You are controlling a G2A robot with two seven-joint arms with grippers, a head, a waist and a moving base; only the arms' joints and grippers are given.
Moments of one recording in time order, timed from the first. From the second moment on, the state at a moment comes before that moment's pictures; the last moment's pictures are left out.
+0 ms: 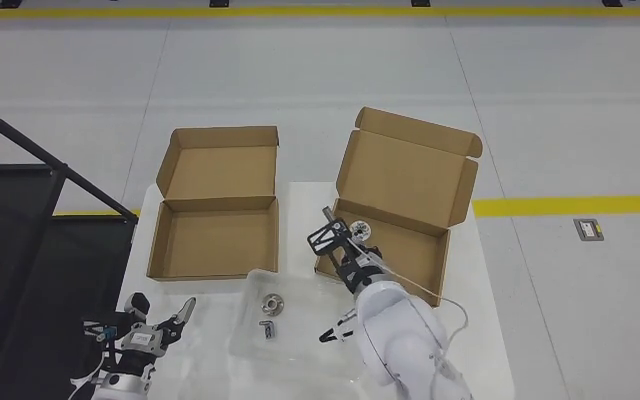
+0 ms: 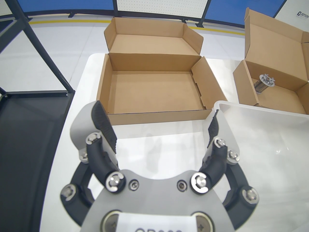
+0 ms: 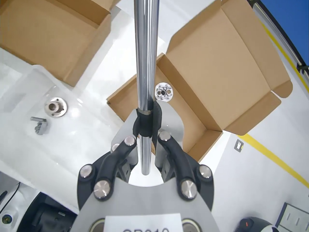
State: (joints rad) left arm 1.74 -1.16 -1.74 -1.83 1.09 -0.16 0.15; right arm -1.00 -1.59 1.04 -1.87 -1.85 -0.03 1.14
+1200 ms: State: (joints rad) left arm 1.74 -1.16 -1.74 -1.83 1.09 -0.16 0.15; right arm -0.72 -1.54 1.34 -1.08 -1.69 -0.22 0.93
